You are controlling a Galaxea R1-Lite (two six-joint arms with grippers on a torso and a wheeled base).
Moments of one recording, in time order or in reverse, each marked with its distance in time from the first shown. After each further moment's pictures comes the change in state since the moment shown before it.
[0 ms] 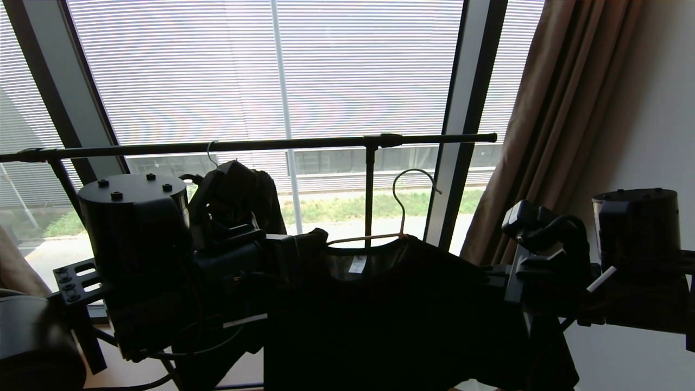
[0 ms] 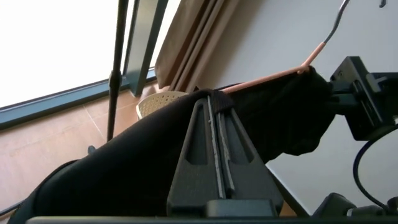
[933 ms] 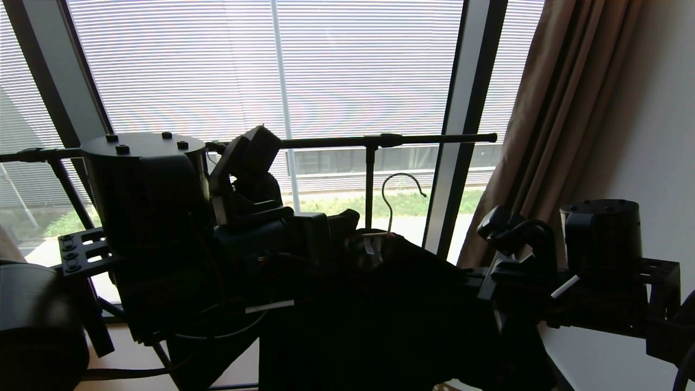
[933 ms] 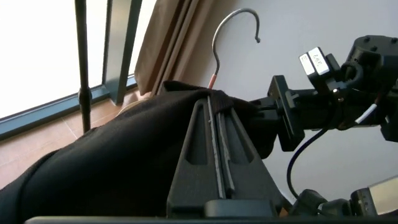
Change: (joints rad) left arm -0.099 0.002 -0.164 0.124 0.006 0.000; right arm 0.058 0.087 0.019 -0.131 -0.080 0.100
